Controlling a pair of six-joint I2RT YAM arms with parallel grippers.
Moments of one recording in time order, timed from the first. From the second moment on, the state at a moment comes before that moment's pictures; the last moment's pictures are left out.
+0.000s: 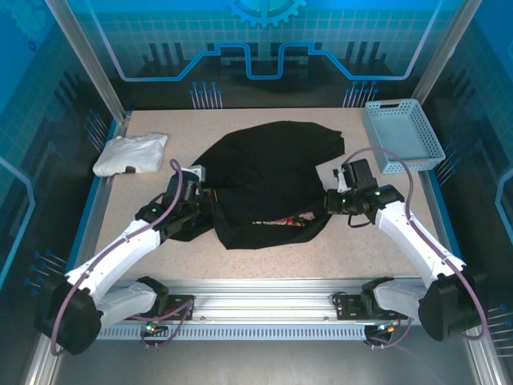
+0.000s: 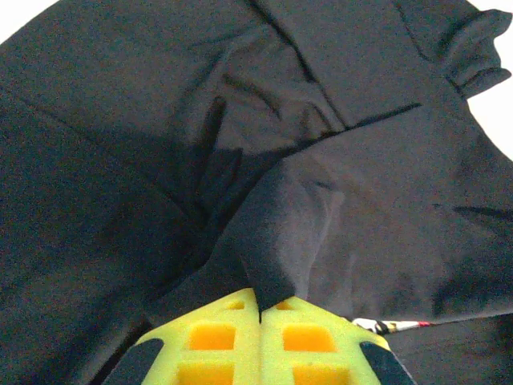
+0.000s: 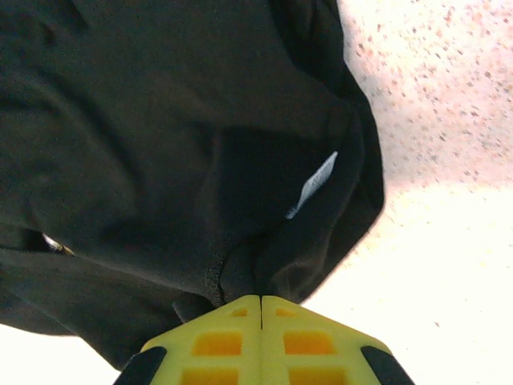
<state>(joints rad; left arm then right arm) -0.41 1.10 0.72 -0.35 -0.03 -0.53 0.27 1.17 0.89 -0.72 -0.14 0.36</state>
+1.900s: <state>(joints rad) -0.45 0.79 1.49 -0.66 -0.37 -0.32 0.16 0.74 1.65 -0.76 -0.02 0.21</state>
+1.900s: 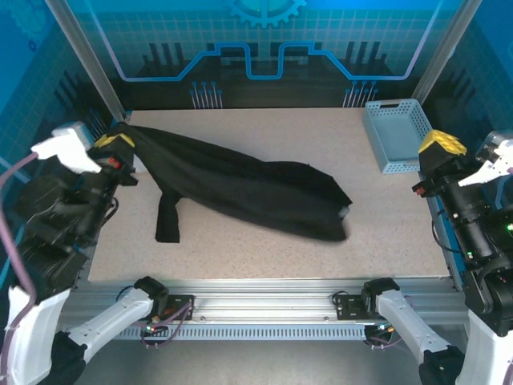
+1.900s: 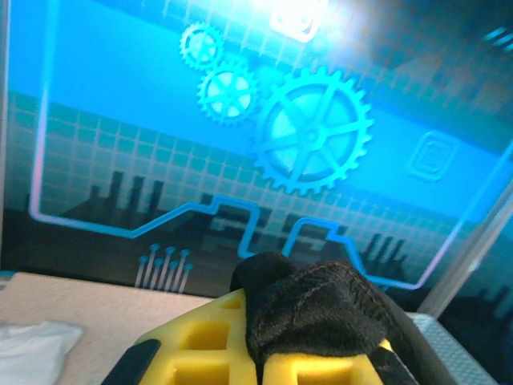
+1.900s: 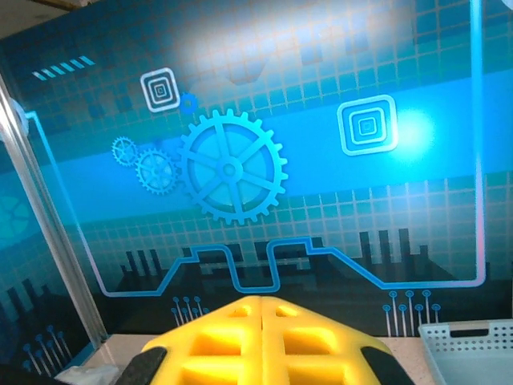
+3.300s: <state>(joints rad) -0.39 0.93 1.03 -0.55 0.09 -0.46 0.32 1.97 1.32 -0.60 -0.15 0.40</state>
